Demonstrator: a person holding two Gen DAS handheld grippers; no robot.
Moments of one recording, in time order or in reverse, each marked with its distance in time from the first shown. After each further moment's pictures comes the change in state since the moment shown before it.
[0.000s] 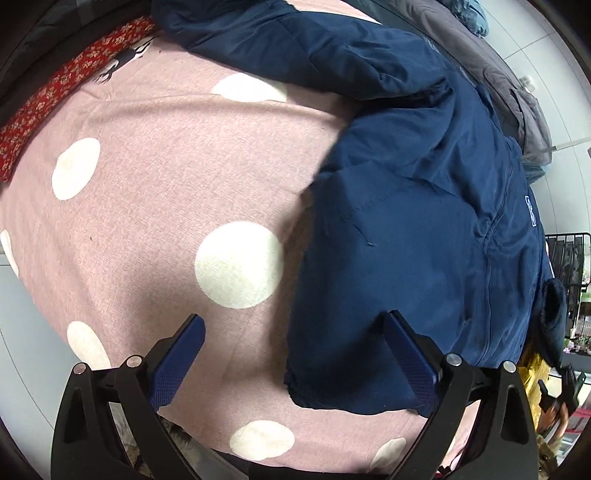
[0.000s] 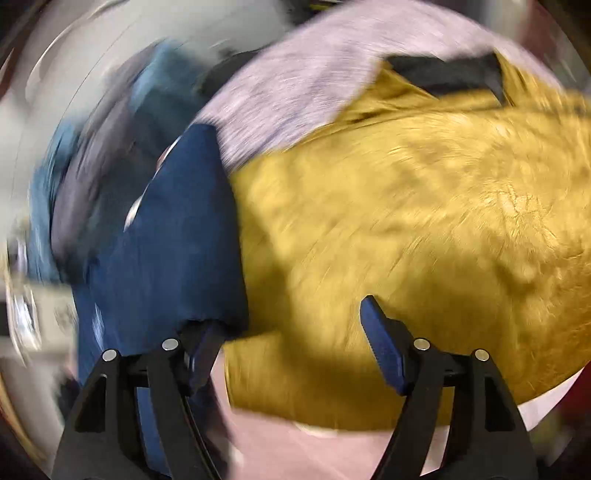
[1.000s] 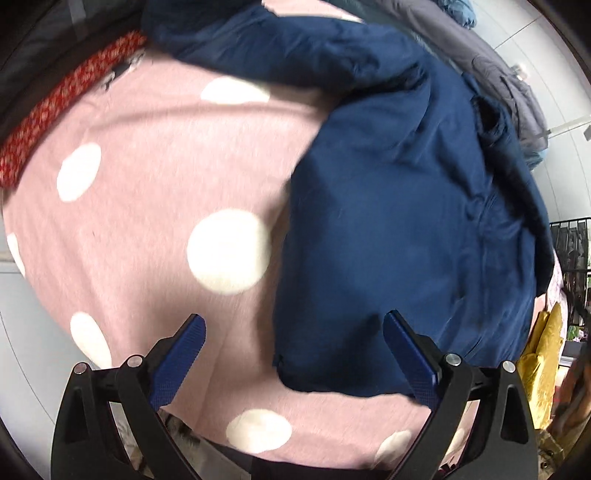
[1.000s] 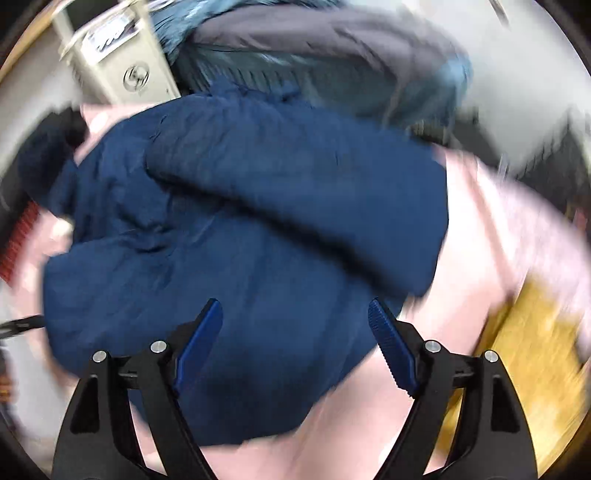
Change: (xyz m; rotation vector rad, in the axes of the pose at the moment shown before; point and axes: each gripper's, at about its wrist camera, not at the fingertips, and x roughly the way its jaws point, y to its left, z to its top) left arm 0.002 -0.026 -0.019 0.051 -0.014 0.029; right arm 0.050 0.293 -0.170 -1.062 -0.047 -0.053
